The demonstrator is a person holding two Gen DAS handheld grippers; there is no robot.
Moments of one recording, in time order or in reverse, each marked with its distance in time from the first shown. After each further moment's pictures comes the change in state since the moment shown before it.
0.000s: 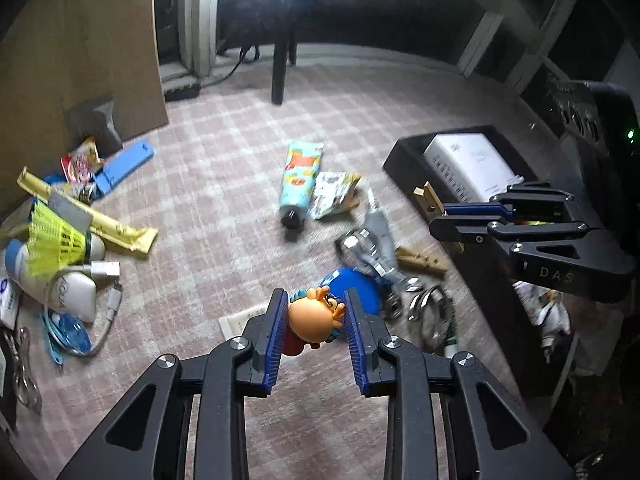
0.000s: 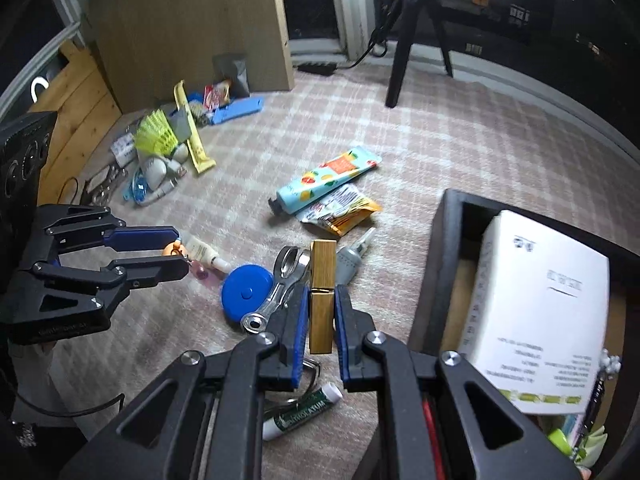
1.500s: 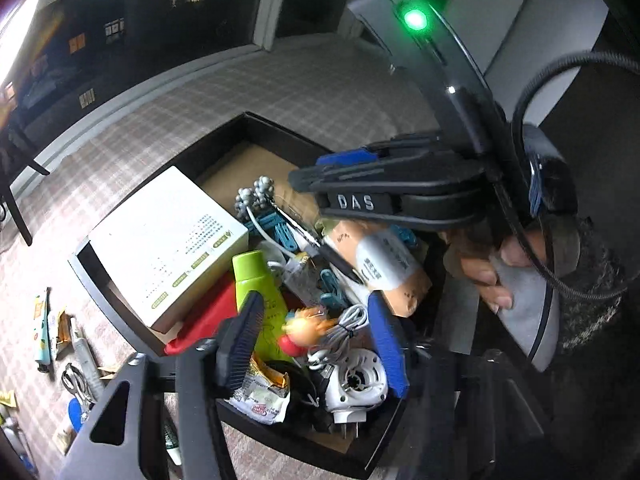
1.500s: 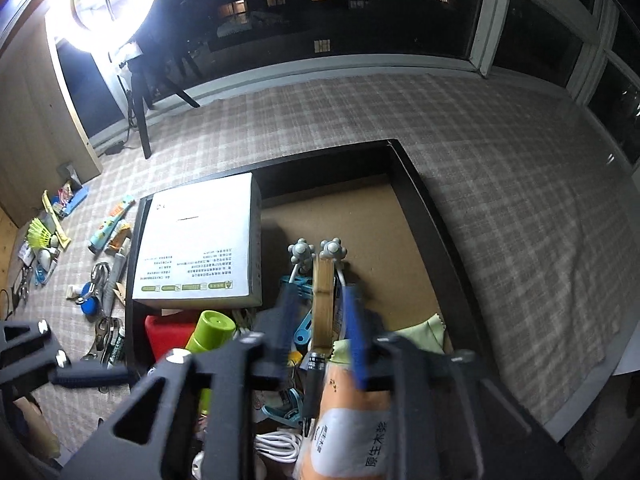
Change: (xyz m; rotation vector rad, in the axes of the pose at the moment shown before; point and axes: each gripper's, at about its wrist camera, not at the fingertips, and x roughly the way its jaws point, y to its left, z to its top) left arm 0.021 -0.267 0.041 0.401 0.040 -0.297; right arm -0.131 -0.178 -0.099 0.405 -0.091 -0.359
